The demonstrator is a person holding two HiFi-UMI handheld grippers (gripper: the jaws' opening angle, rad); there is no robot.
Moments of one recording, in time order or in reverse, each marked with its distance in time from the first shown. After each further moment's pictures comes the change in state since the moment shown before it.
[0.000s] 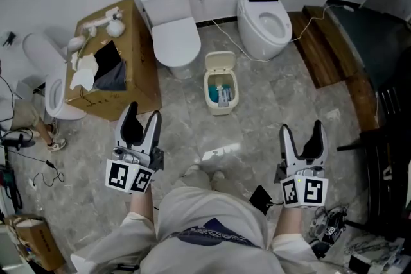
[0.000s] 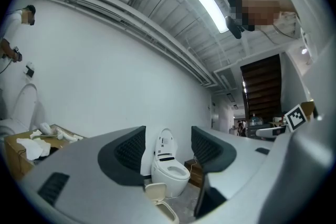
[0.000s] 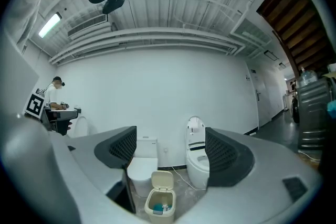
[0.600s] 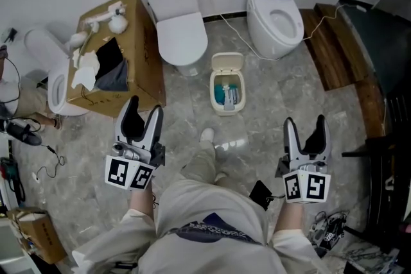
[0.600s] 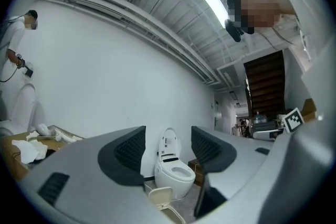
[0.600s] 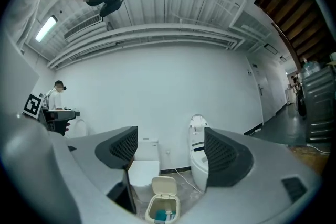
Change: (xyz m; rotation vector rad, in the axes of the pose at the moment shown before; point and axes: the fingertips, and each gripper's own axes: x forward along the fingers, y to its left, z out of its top) left arm 0.059 0.032 -0.016 0.015 0.009 0.024; right arm 0.083 -0.011 -0.022 0.039 -0.002 0.020
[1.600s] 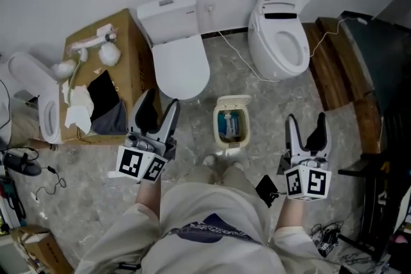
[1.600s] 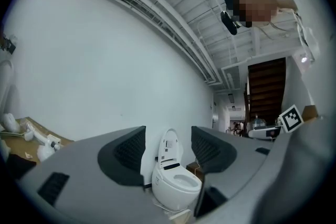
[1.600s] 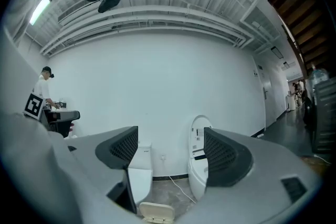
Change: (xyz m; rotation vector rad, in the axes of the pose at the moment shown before) left arm 0.233 0.135 -0.022 -0.063 0.011 -0.096; right arm 0.255 0.019 0.010 -0.064 0.039 -0.049
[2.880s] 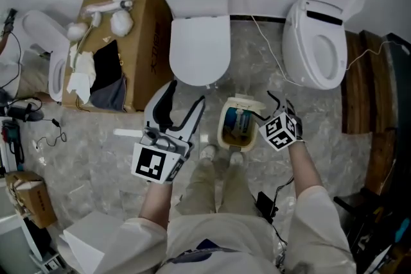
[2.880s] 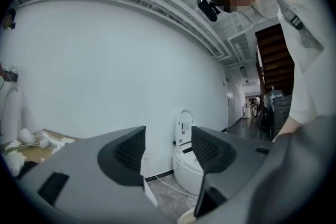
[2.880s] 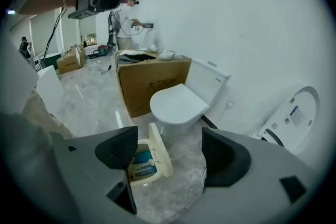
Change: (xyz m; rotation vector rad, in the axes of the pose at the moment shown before) left arm 0.086 -0.011 -0.098 0.145 0.159 0.170; right arm 0.175 0.052 -0.348 -0.658 0.702 0.889
